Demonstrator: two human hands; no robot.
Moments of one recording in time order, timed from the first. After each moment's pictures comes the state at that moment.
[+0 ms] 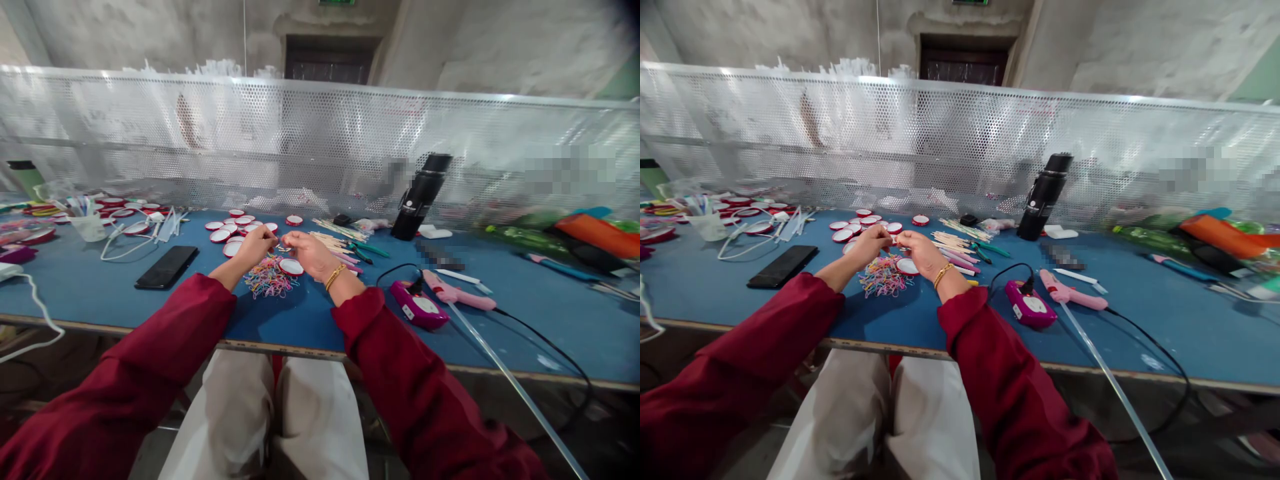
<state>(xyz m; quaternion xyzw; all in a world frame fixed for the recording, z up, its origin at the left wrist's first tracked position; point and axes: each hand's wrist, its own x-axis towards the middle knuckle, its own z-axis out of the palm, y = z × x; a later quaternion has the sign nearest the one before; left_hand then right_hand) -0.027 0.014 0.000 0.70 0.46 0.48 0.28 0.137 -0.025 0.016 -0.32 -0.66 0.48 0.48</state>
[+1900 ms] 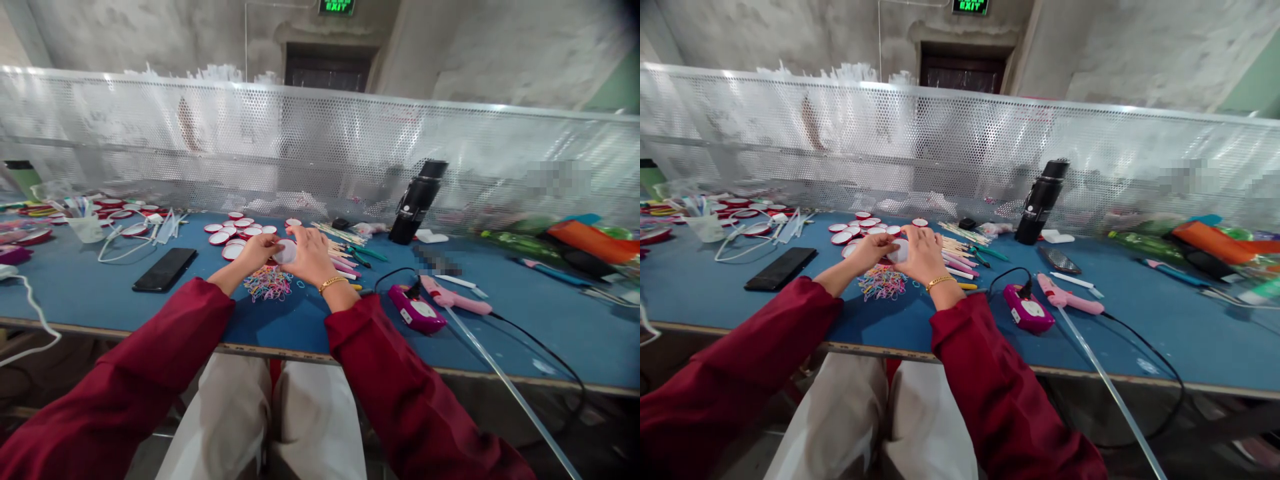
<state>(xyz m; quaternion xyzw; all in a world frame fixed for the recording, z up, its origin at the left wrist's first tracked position) -0.020 0.004 -0.001 0.64 0.38 0.47 0.47 0.147 -0.037 0.013 -0.46 -0.80 -0.14 0.36</state>
